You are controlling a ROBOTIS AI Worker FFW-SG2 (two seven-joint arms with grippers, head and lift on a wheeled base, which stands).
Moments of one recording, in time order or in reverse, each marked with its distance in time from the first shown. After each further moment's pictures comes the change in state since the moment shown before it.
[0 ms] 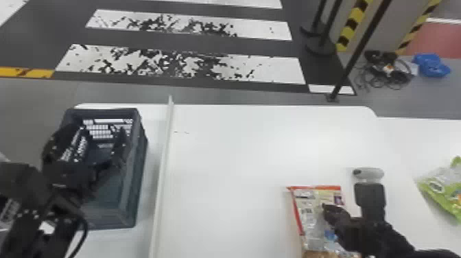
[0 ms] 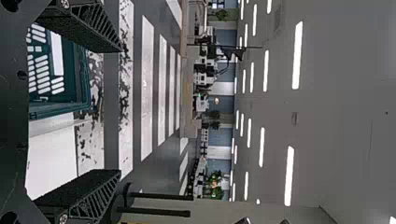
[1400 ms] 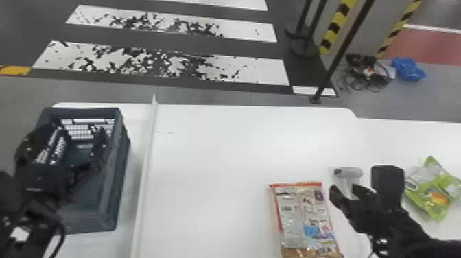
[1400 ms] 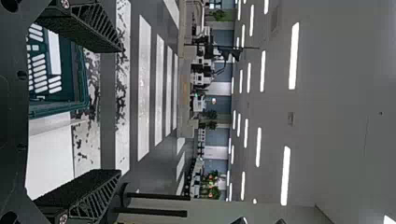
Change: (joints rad) left arm -0.001 -0.002 -0.004 0.013 0.000 -0.028 -0.002; right arm 0.043 -0.022 -0.118 -0.159 -0.006 0.001 -0.072
